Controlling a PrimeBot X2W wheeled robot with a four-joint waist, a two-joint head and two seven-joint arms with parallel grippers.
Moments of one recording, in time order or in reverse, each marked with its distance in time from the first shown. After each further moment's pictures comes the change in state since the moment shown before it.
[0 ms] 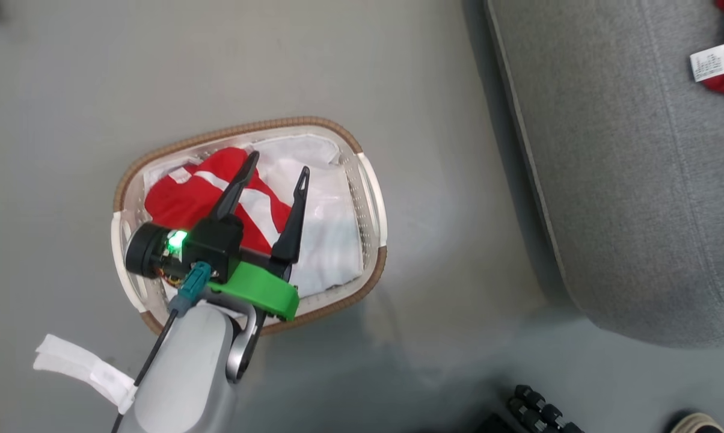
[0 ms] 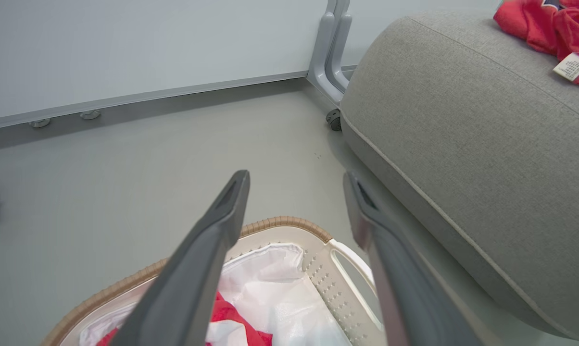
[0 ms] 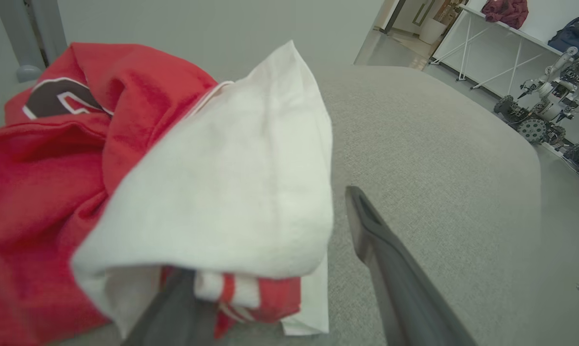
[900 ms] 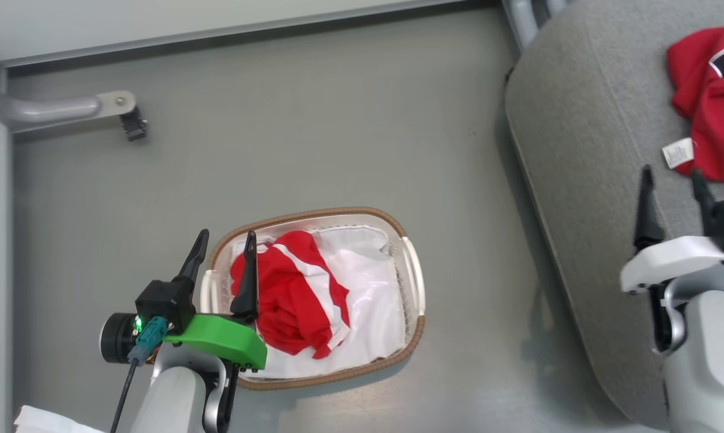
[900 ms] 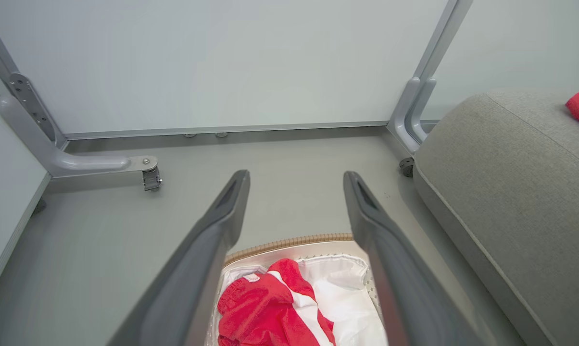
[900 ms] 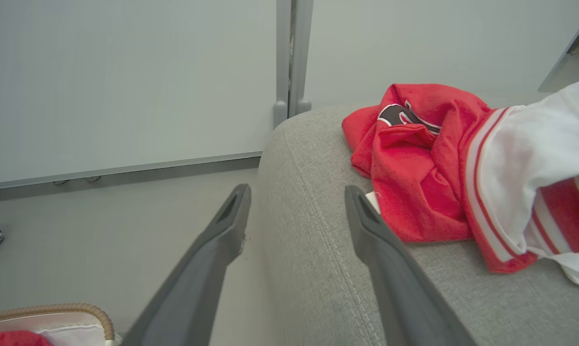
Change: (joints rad) left arm 0.169 -0.032 0.168 0.066 -0.079 0.026 0.000; right arm 0.365 0.245 0.391 -0.280 0.090 0.000 0.000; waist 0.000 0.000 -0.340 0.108
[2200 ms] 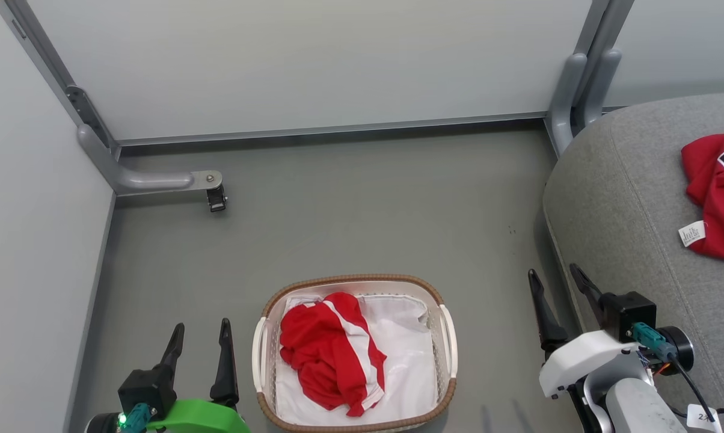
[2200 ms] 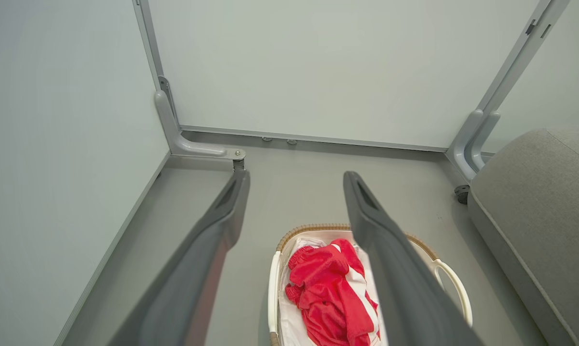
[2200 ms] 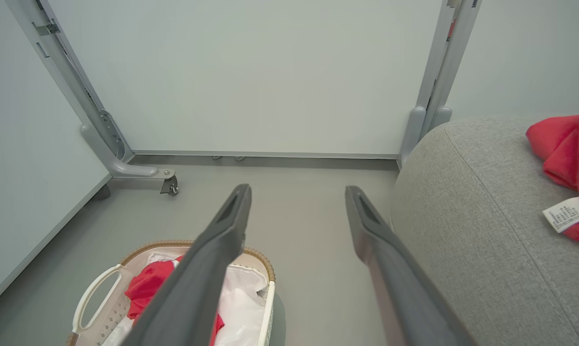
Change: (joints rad) left arm 0.245 -0.001 0.074 -0.052 -0.013 0.056 0.000; right arm 0.231 0.049 0.308 -0.044 0.084 0.000 0.000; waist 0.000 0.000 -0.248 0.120
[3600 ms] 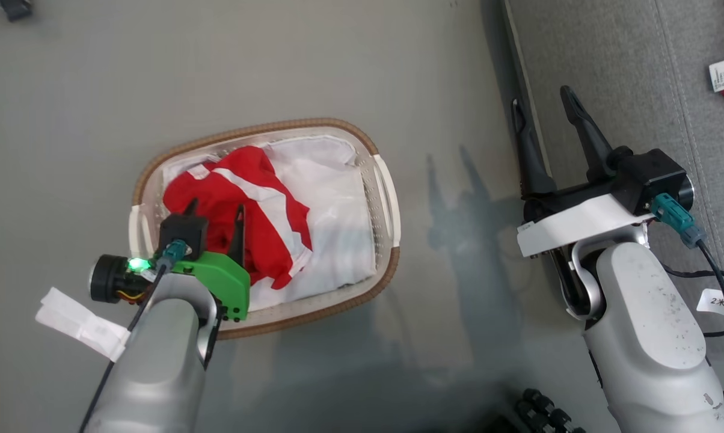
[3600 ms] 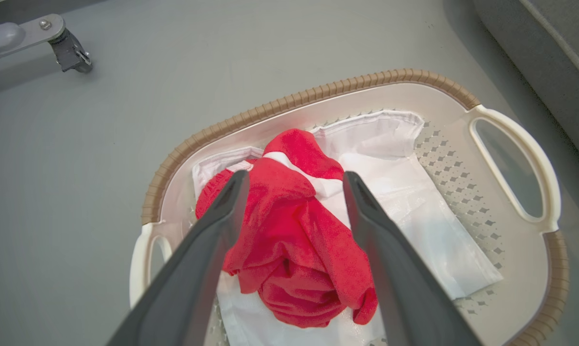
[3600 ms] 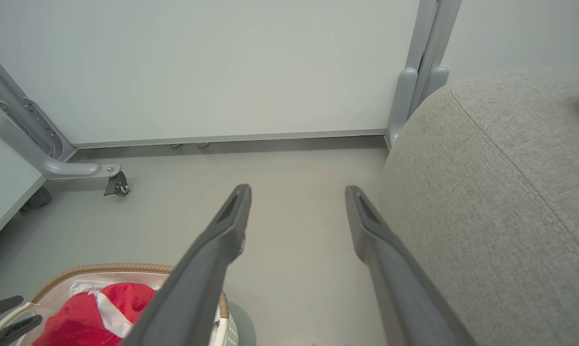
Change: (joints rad) left arm -0.597 0.020 -0.119 0.579 0.147 -0.023 0.000; right arm -0.310 -0.001 0.071 -0.187 0.063 0.000 0.000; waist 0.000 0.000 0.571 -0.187
